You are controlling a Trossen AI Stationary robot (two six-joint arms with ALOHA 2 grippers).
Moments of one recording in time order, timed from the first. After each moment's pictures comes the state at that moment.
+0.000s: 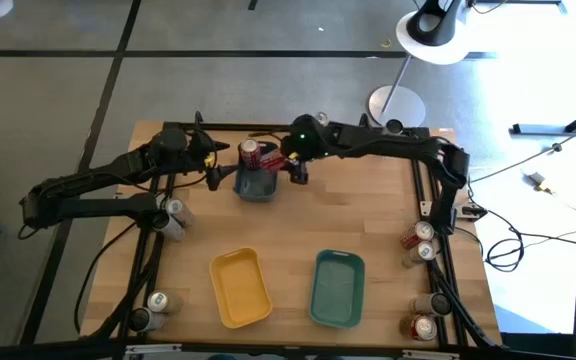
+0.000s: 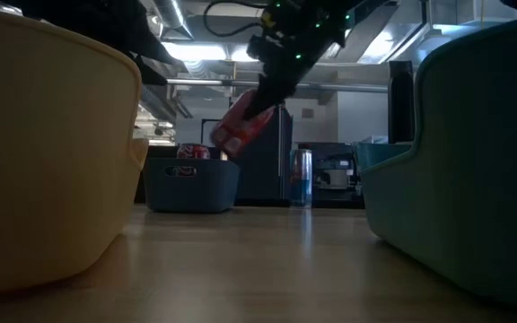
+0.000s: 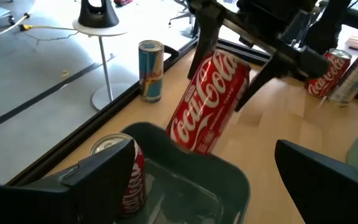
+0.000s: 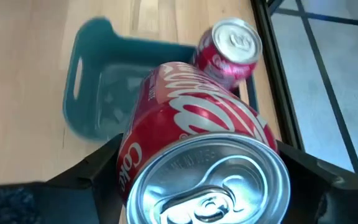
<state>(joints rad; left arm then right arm) 0.44 0.76 0.66 -0.28 -0.02 -0.11 -0.31 1.87 1.59 -0.47 -0.04 -0.35</state>
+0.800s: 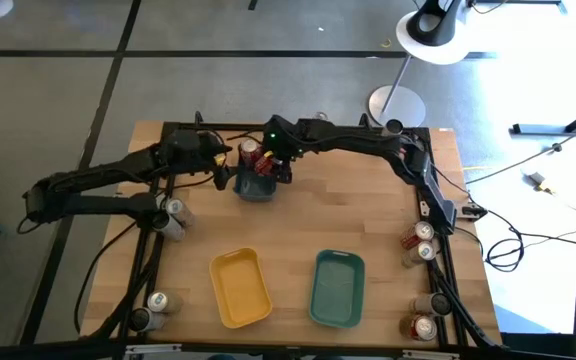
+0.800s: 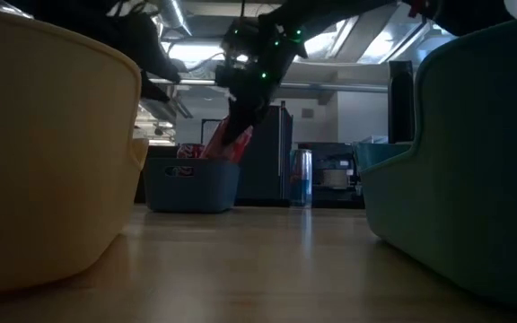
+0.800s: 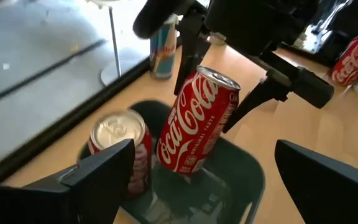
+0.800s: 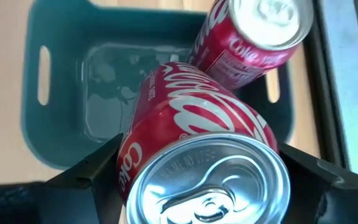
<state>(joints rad) 0.44 0.87 0.66 -0.28 -0.06 -0.17 -0.31 2.20 2.03 -0.81 -0.03 -0.29</state>
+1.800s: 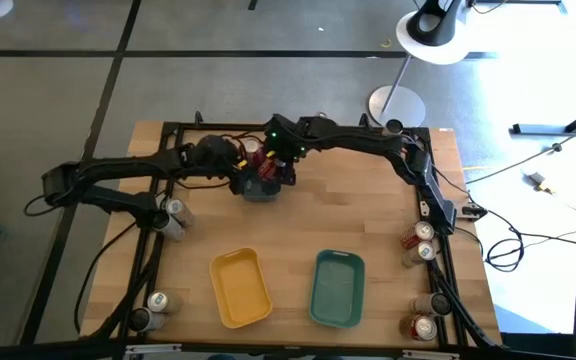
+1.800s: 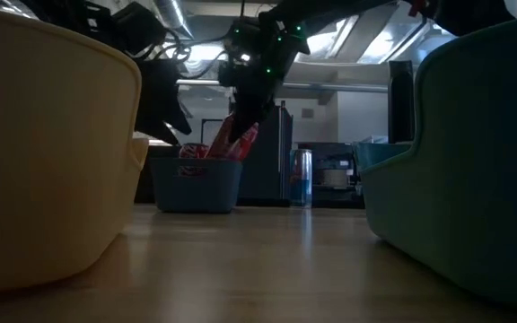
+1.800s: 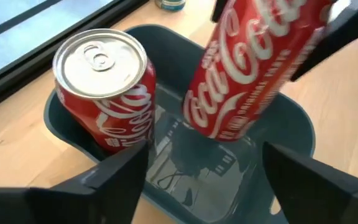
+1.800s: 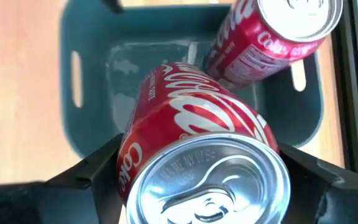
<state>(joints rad) 0.44 1.15 0.64 -0.21 -0.06 -0.22 -0.31 2.20 2.07 -0.91 -0.10 -0.30</state>
